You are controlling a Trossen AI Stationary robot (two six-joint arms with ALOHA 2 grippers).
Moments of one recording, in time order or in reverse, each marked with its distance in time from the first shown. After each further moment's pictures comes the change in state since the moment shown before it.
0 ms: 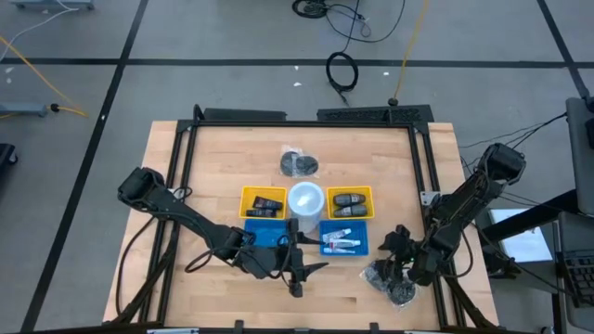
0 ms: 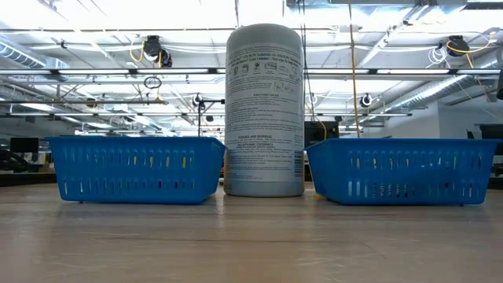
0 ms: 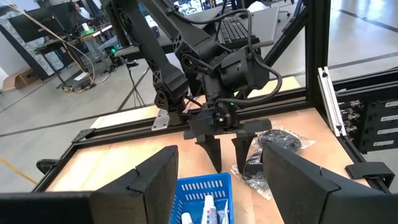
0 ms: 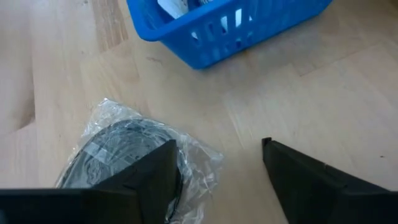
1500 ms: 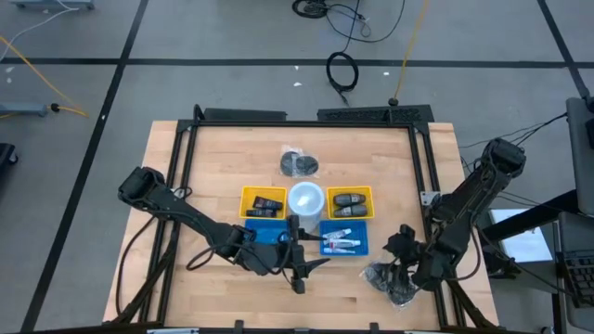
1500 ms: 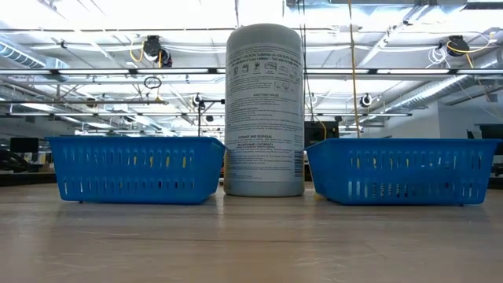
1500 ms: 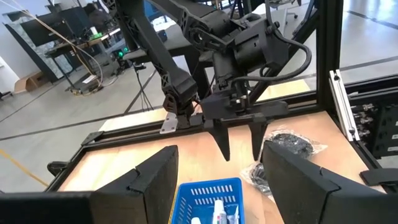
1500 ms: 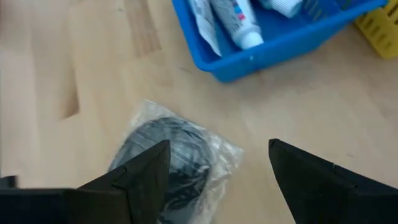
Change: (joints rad) left arm 0.017 0.000 0.000 0.020 -0.011 0.023; right arm 0.008 -0.087 0.203 -0.356 -0.012 -0.042
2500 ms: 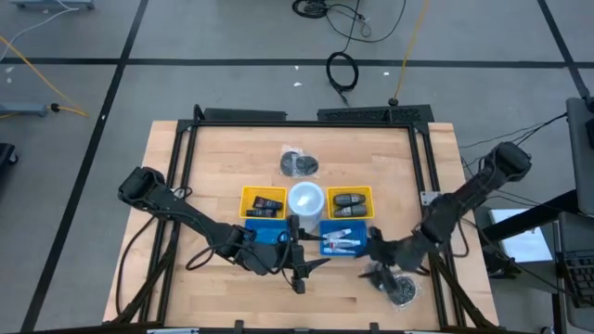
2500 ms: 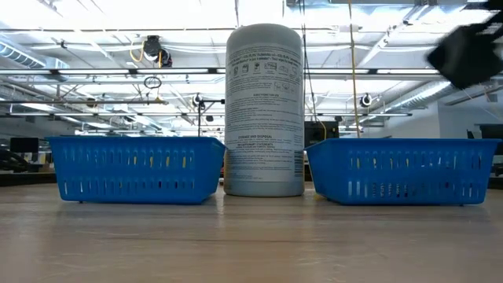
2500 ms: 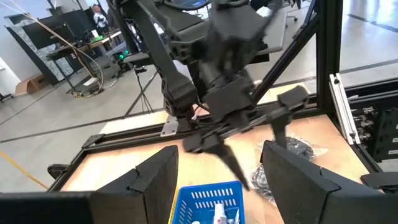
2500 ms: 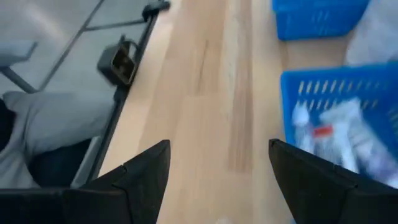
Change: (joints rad) left arm 0.000 0.000 0.000 0.018 0.000 0.010; right arm -0.263 -0.002 0.000 0.551 -0.197 -0.703
